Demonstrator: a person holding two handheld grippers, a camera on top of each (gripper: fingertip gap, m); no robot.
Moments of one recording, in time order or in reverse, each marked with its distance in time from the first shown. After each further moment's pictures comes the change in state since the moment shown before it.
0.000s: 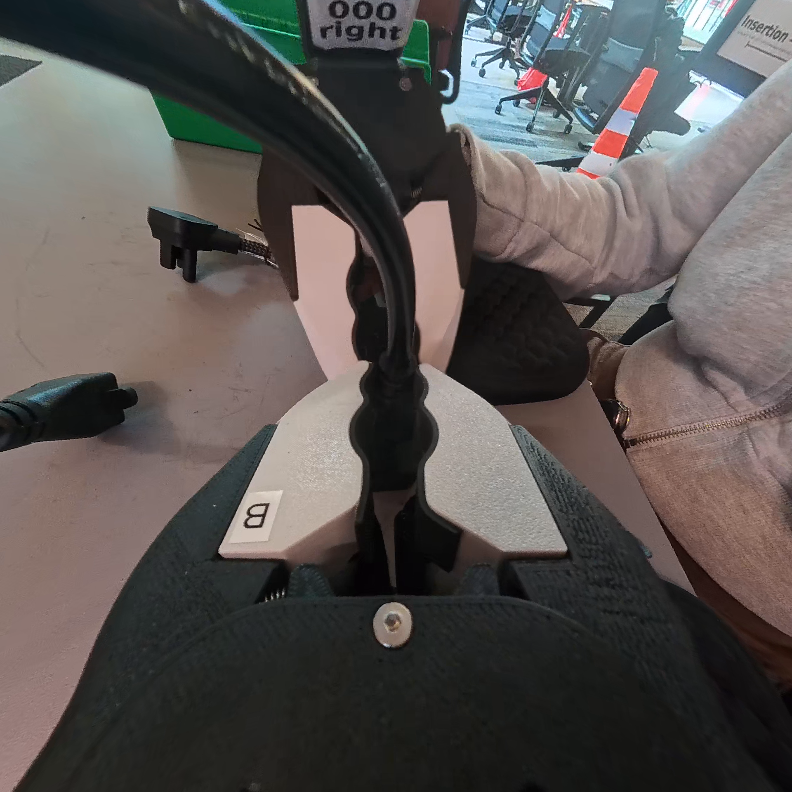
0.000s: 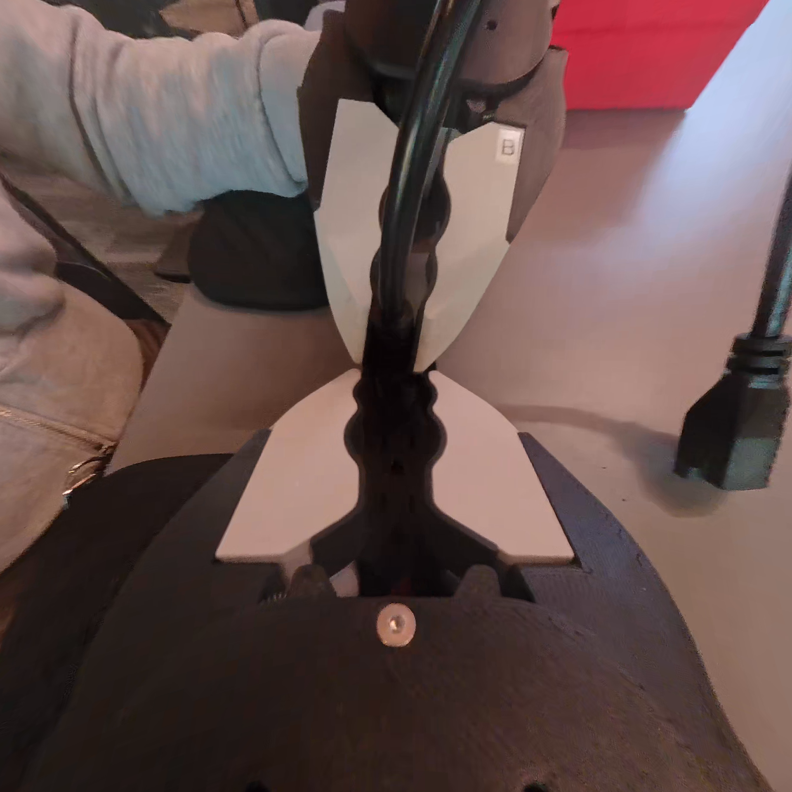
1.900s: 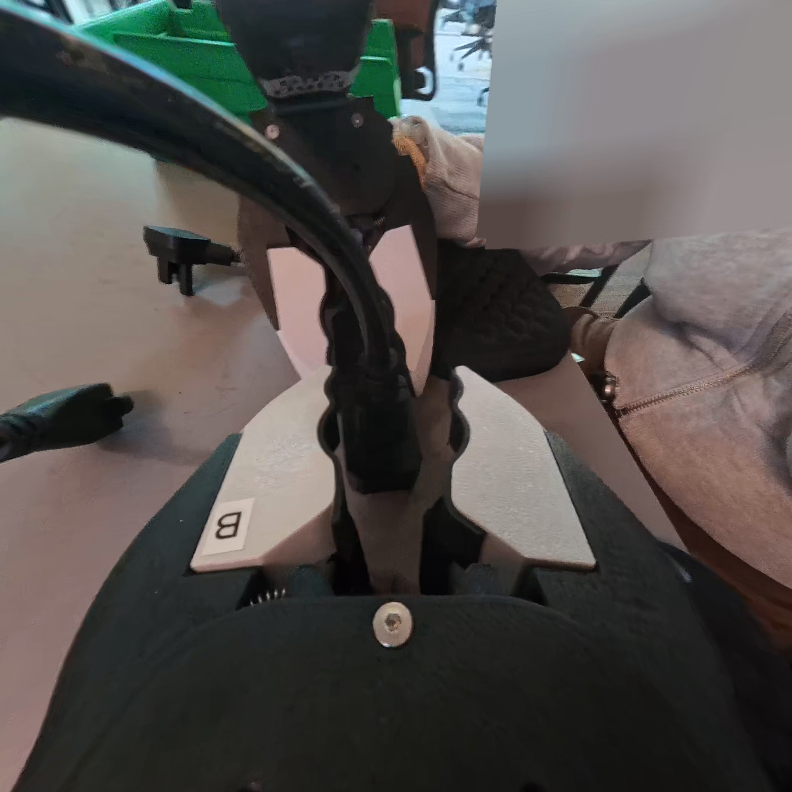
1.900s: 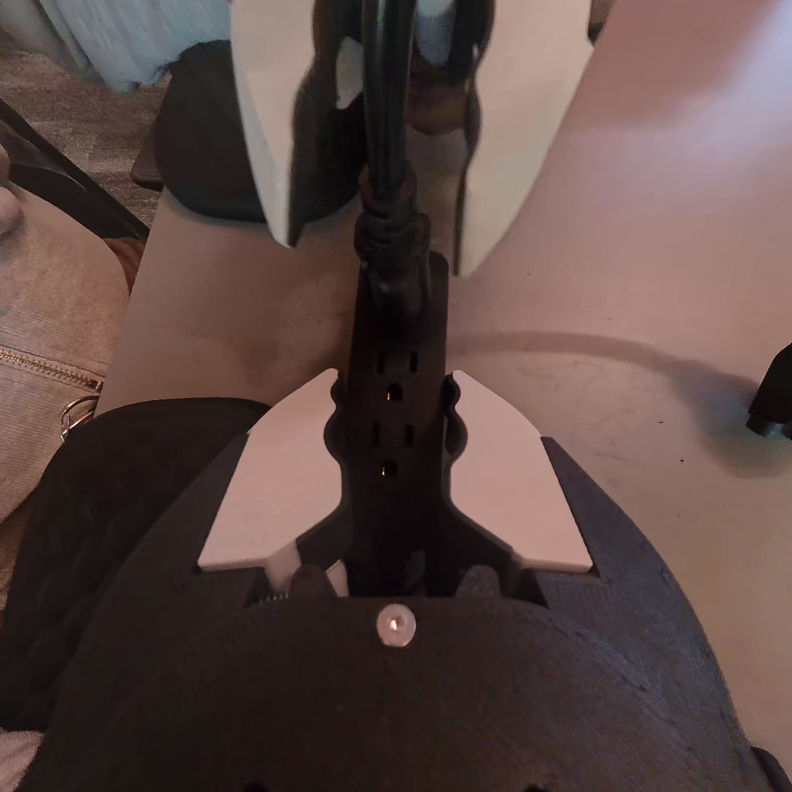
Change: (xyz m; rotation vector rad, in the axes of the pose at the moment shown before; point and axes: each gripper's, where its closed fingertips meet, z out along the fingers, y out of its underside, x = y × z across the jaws) left arm 0.013 0.006 -0.009 0.002 0.020 0.086; right arm -0.007 0.038 0.006 -0.211 -0.046 0.018
